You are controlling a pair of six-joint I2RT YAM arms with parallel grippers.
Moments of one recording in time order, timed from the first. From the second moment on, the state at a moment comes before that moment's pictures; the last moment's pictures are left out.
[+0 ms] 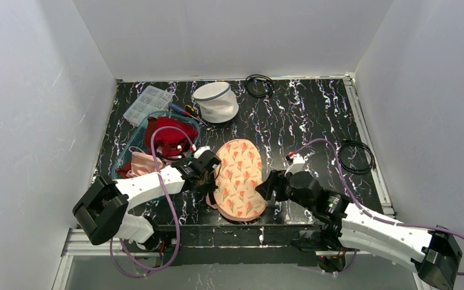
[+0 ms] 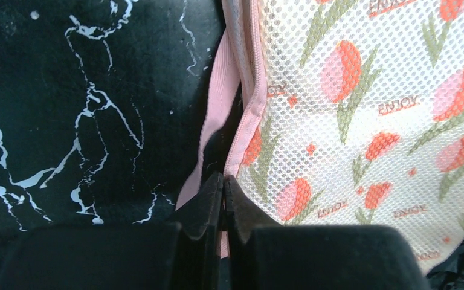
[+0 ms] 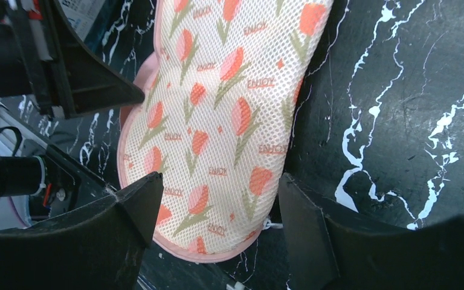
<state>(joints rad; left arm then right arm) -0.83 1.36 0.72 -0.47 -0.17 -0.87 1.00 0.70 0.33 -0.14 0.18 0.77</state>
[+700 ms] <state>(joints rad) -0.83 1.09 0.80 -0.47 -0.09 -0.79 0.99 0.48 0.22 -0.22 0.22 0.82</state>
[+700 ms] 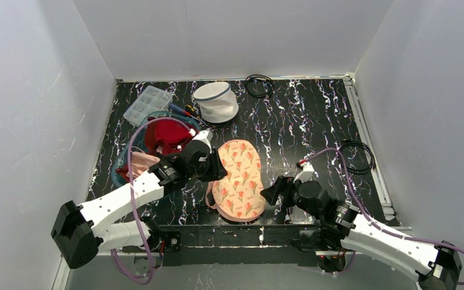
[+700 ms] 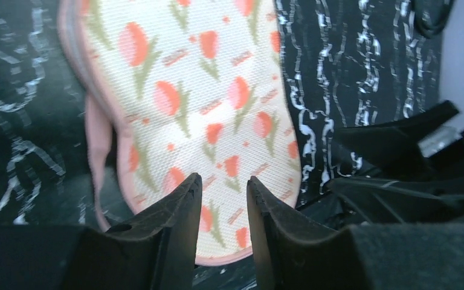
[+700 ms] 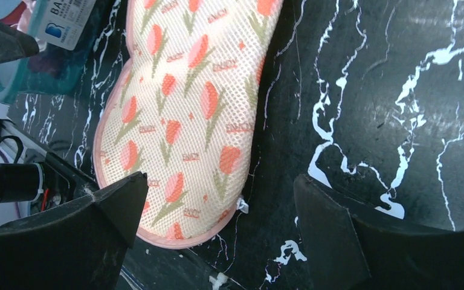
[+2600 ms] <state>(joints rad) -0.80 1.36 0.49 0.02 -0.02 -0.88 0.80 1.44 0.23 0.67 -0.24 1.10</state>
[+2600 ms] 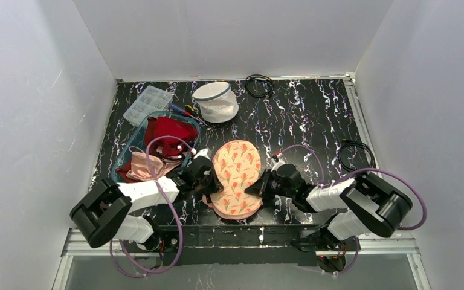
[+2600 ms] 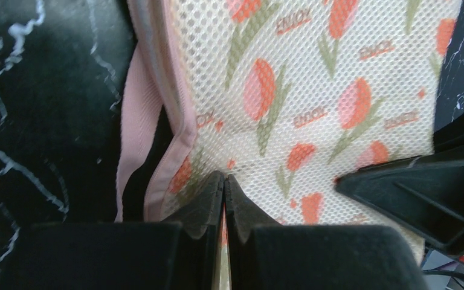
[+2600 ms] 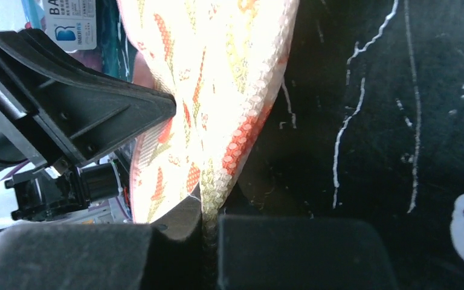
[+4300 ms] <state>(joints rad) -0.81 0.43 0.47 -0.75 -0.23 -0.97 0.13 1.89 1.24 0.23 0.27 0.76</state>
